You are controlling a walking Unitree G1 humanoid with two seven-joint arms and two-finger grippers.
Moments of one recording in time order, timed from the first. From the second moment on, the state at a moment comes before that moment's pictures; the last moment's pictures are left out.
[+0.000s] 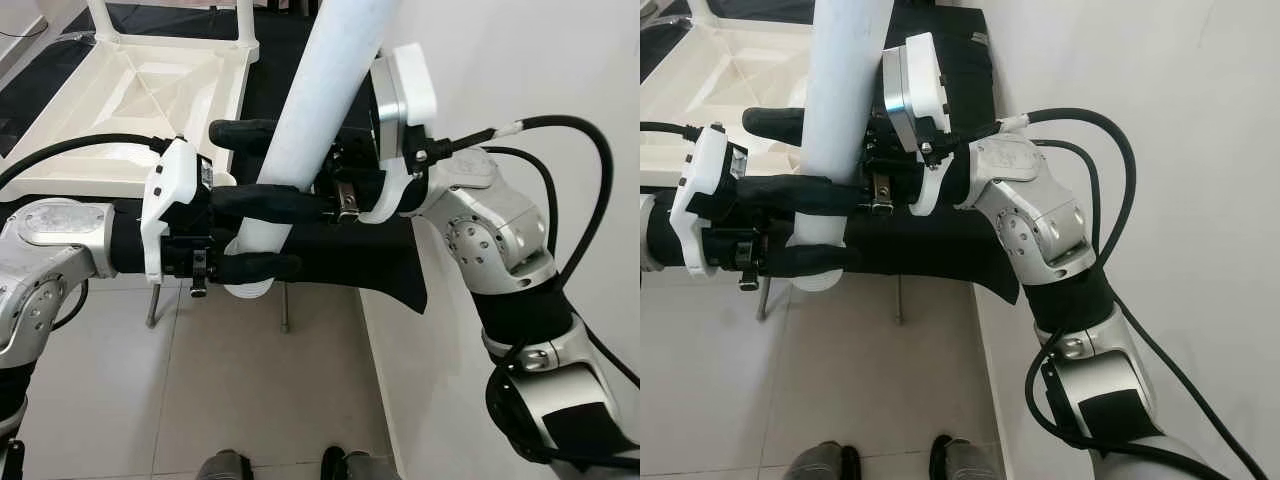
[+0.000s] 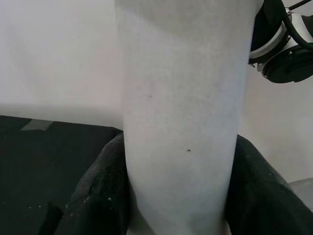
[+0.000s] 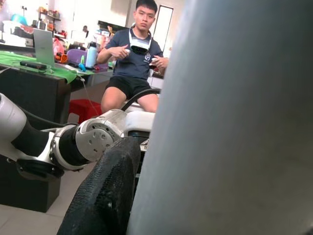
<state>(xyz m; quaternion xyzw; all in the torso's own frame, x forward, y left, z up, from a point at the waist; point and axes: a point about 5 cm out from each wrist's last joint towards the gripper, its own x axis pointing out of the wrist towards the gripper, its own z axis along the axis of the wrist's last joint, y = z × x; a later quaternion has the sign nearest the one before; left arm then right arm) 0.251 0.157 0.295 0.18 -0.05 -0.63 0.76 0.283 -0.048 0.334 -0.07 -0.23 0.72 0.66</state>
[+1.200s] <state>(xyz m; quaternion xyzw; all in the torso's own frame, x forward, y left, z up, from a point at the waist) 0.225 0.166 0.396 0.26 -0.28 -0.50 0.78 0.354 -0.077 0.307 -0.13 -0.14 0.46 0.87</state>
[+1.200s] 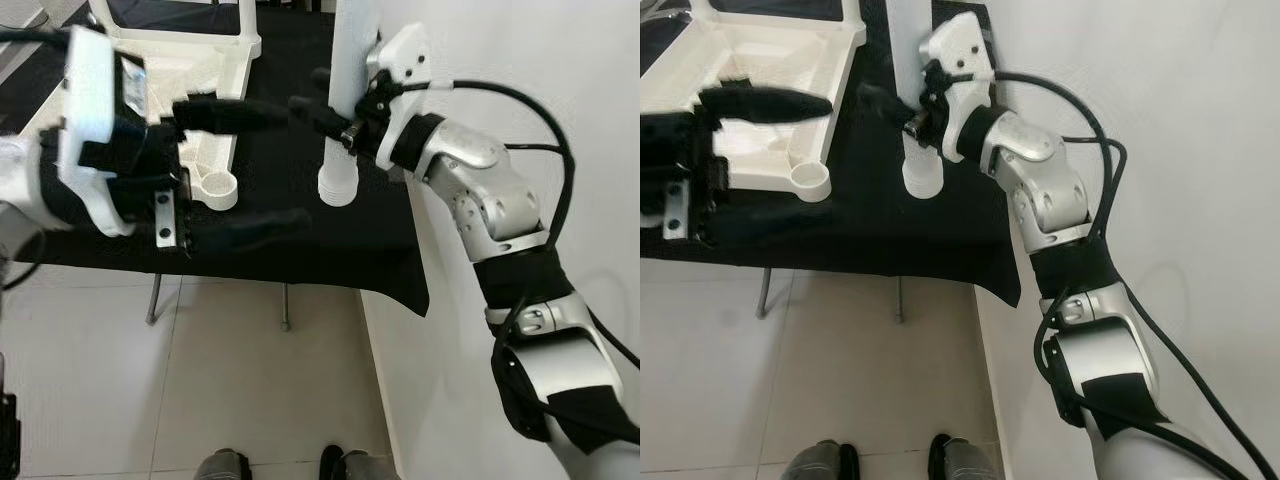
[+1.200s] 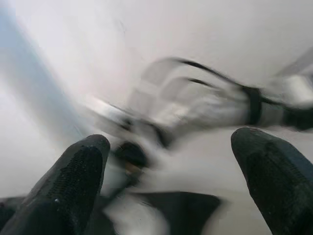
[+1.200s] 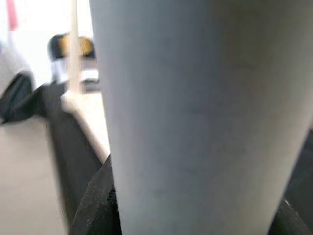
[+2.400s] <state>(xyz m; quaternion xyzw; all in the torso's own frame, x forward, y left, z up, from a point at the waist) 0.285 0.167 0.400 0.06 -0.31 -0.45 0.84 0.342 -0.052 0.315 -0.12 -0.18 0.47 0.86</state>
